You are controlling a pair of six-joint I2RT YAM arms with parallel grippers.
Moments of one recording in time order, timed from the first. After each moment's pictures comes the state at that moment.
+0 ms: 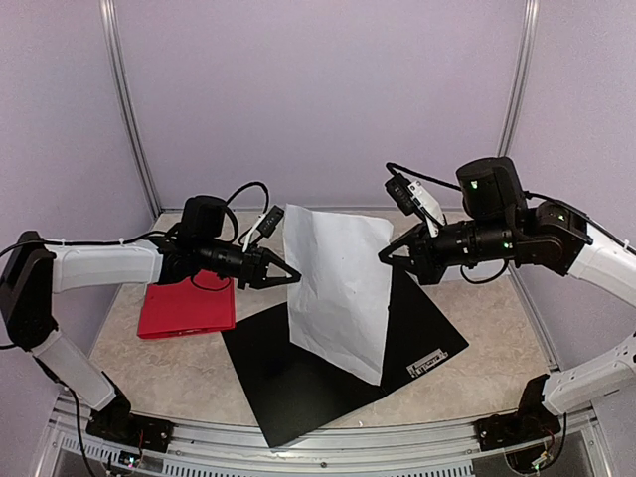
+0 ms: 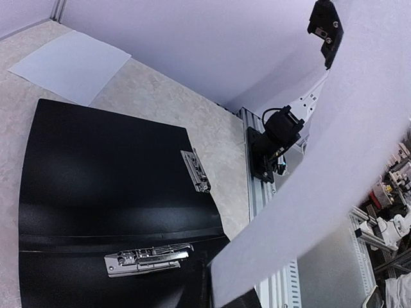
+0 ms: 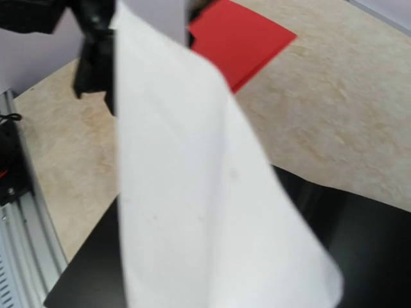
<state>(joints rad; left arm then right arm) -0.61 1.56 0.96 0.13 0.97 -0.15 0.93 1.17 1.25 -0.60 -0.15 0.11</state>
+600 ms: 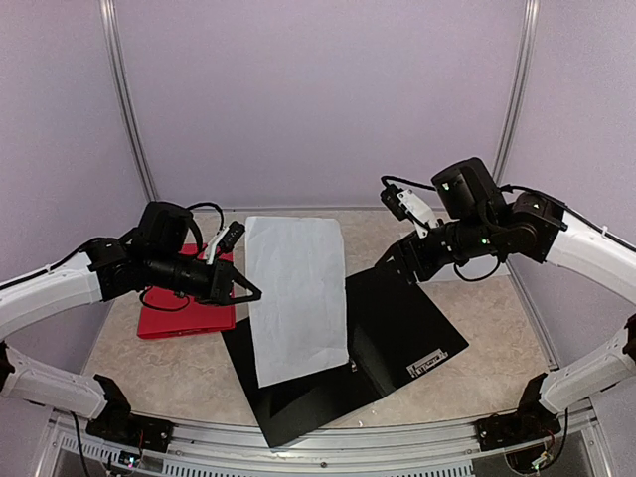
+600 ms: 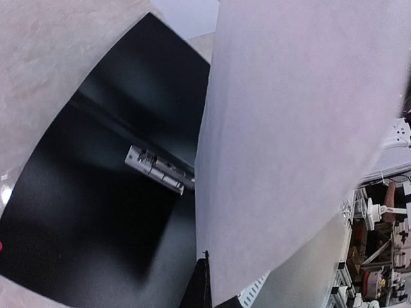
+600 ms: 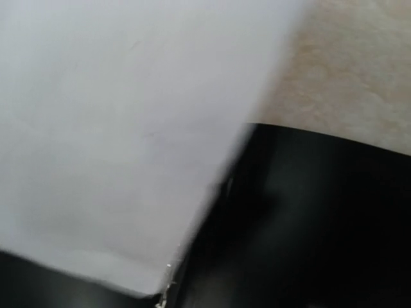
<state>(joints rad) -0.69 1.19 0.93 -0.36 0.53 -0.47 0.87 1.28 1.30 -0.72 -0.03 0.15</state>
